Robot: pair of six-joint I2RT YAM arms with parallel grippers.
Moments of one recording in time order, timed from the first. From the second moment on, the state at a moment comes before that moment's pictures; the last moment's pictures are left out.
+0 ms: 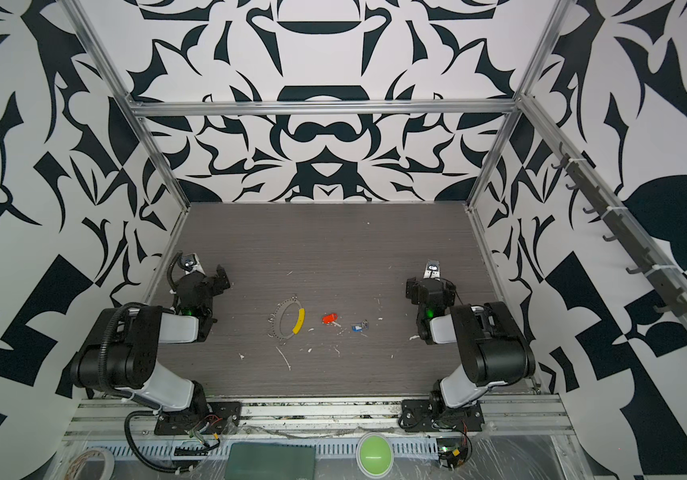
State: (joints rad) left arm 0.02 1.56 0.36 0.87 -0.29 -0.12; right arm 0.09 1.57 0.32 0.77 0.35 0.05
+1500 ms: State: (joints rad) left arm 0.02 1.56 0.36 0.87 -0.29 -0.12; right arm 0.10 1.56 0.32 0.79 0.33 0.05
